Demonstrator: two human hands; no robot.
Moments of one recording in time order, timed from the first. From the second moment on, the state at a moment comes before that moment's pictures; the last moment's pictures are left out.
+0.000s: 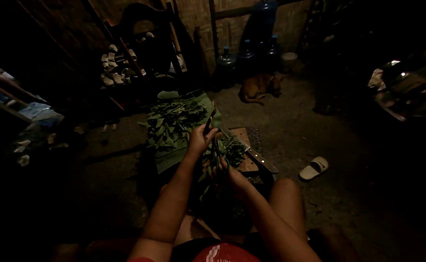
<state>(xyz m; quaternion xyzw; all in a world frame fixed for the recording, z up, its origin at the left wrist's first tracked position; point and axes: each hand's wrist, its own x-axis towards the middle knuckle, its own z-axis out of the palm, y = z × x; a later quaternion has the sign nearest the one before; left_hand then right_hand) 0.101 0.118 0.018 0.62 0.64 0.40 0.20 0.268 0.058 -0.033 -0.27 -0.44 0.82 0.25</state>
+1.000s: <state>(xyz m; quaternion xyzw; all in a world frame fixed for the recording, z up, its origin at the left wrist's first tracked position) 0.113 0.130 0.025 0.61 0.67 0.35 0.24 0.269 0.070 -0.041 -0.26 -0.41 0.83 0.26</state>
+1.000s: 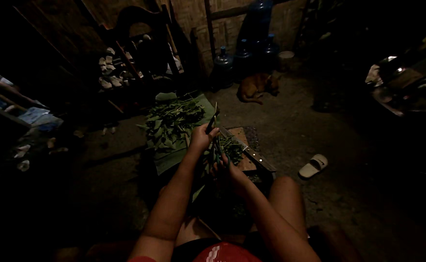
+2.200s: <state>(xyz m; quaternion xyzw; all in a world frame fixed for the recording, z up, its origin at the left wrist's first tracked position) 0.098 0.136 0.040 0.61 0.67 0.33 0.26 0.286 0.084 -0.063 -0.19 -0.40 0.87 0.22</state>
